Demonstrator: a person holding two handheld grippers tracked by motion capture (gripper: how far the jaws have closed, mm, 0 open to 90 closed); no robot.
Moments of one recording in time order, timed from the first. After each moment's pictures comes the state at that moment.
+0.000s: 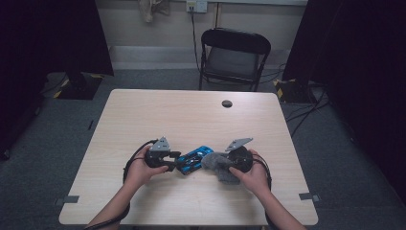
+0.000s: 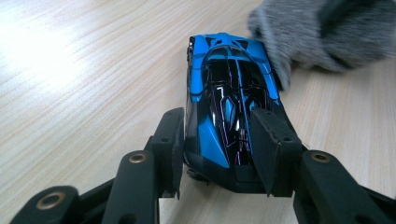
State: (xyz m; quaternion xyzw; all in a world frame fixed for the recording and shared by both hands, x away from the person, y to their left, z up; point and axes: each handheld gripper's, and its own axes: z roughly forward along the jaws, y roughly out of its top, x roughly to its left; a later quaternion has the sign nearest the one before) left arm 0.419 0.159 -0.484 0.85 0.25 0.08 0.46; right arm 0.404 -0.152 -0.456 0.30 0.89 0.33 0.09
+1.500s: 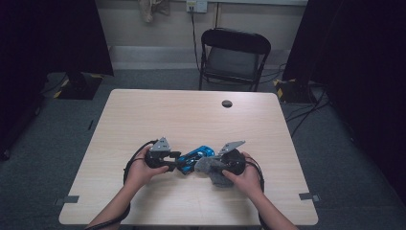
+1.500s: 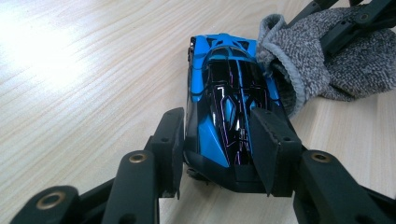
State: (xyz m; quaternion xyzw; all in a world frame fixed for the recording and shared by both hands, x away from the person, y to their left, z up) left arm 0.417 0.158 -0.484 0.85 0.26 0.08 0.46; right arm 0.406 -0.137 -0.472 0.30 0.89 0.33 0.08
